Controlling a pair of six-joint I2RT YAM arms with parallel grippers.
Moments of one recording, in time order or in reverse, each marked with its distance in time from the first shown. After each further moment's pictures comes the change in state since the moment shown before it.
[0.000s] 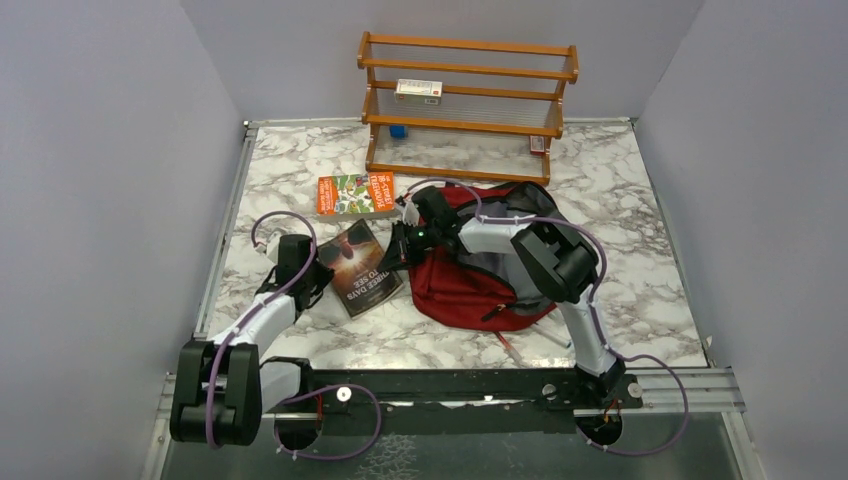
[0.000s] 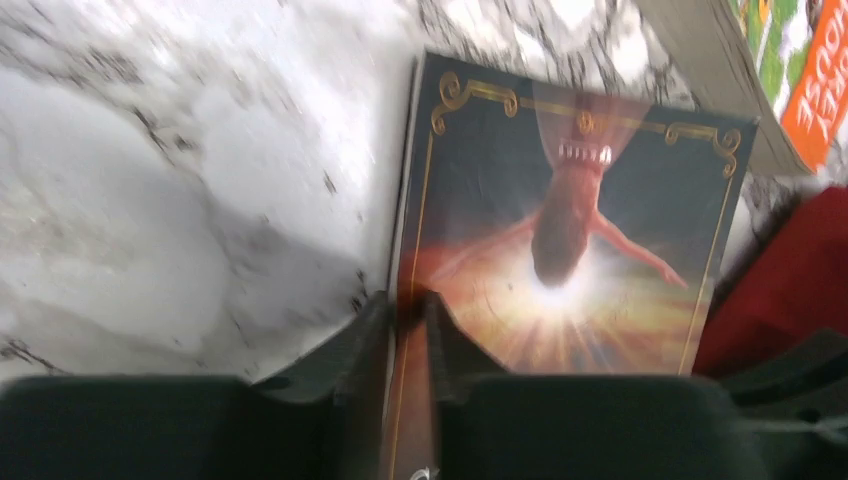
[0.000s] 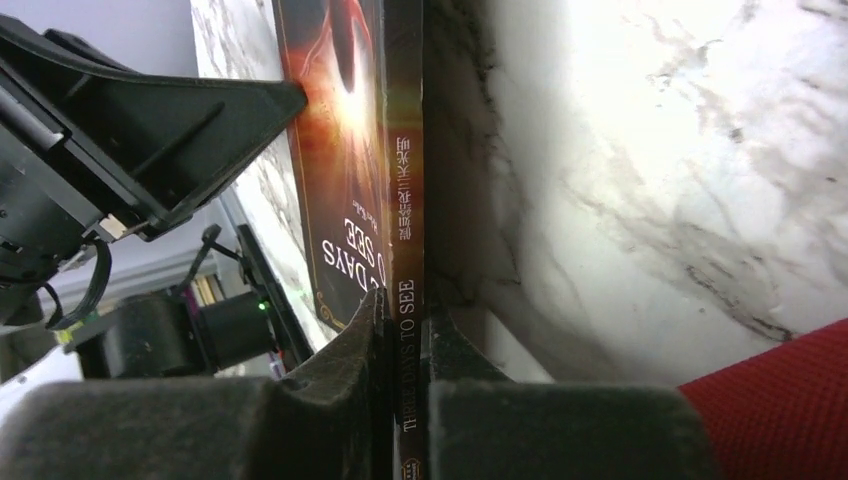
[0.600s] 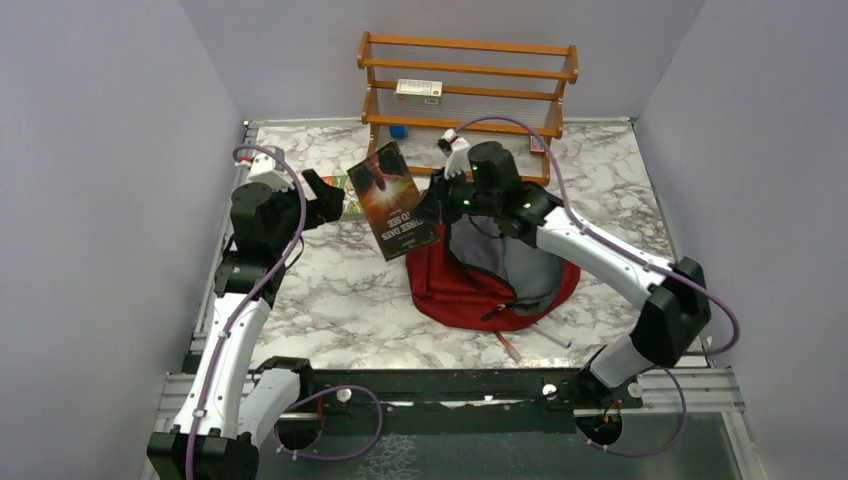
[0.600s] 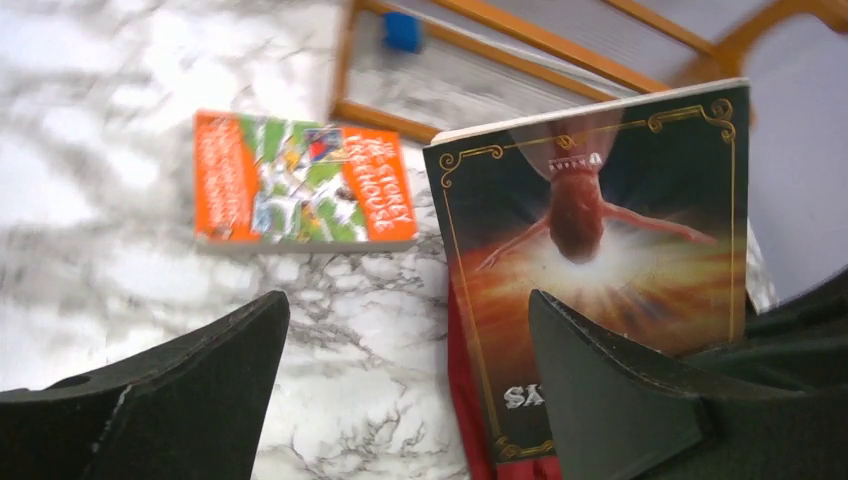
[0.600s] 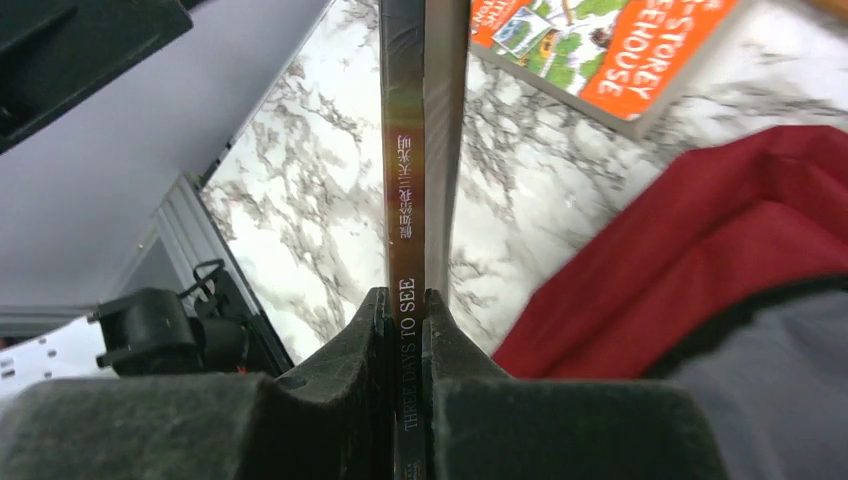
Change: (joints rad) left arm -0.014 -0.288 0.481 -0.256 0.180 0.435; right arm -0.021 -0.606 -0.064 -0.246 0.324 -0.337
